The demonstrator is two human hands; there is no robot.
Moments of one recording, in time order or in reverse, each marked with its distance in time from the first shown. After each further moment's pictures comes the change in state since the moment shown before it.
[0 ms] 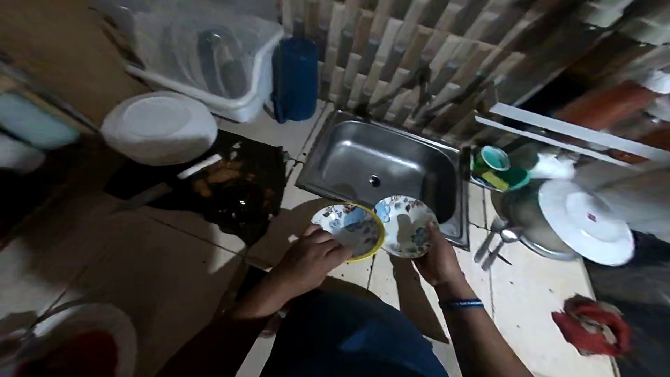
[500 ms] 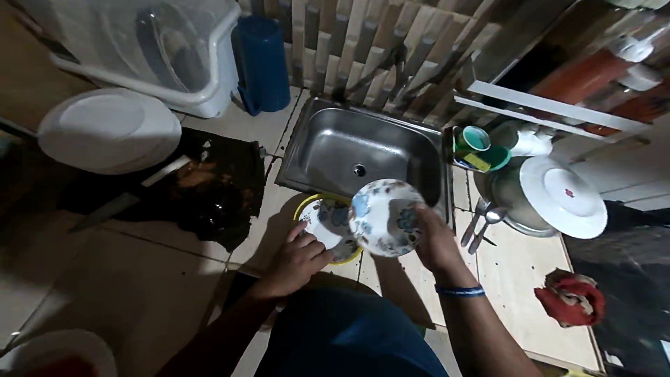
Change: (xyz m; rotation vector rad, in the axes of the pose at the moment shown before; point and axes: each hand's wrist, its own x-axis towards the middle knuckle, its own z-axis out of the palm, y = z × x) left_hand -0.020 -0.020 0.040 0.041 -0.056 0.032; right_hand -0.011 -0.040 0.013 -0.305 -0.013 -0.142
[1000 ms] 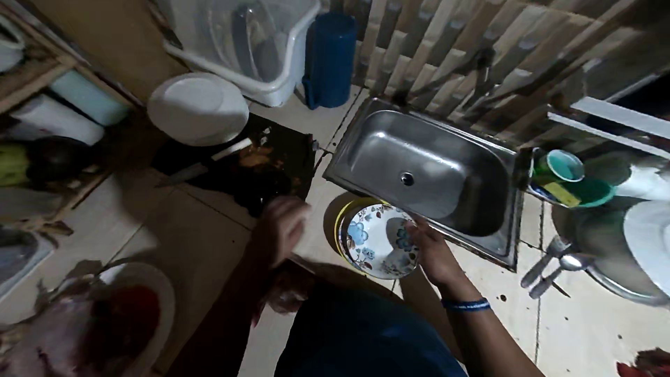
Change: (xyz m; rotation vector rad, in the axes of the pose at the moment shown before) left_hand -0.033 -0.025 -0.106 -0.005 0.126 -0.671; right_hand 0.014 0.026 0.061 -0.225 -0.328 0.047
